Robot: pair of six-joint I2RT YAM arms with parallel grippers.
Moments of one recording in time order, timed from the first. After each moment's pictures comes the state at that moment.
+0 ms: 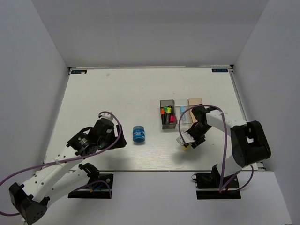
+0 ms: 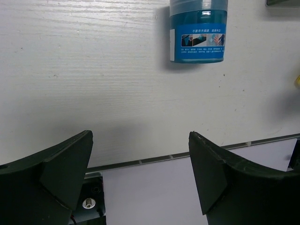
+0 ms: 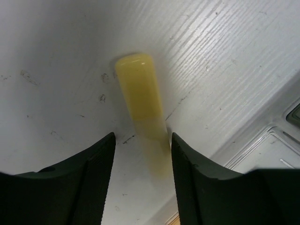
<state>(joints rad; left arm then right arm) -0.68 0.77 0.72 -0.89 -0.14 -0.72 0.35 1.54 0.83 -0.96 -0.44 -1.97</state>
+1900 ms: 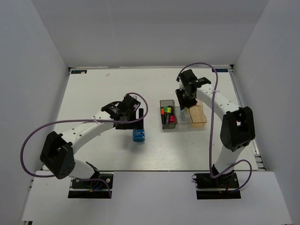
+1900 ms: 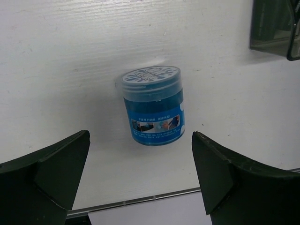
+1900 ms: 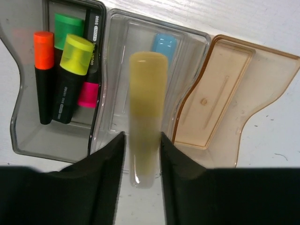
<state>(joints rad) -0.69 1.41 1.07 -0.75 -0.13 -0.59 0.43 1.78 1.48 -0.87 0.05 0.08</state>
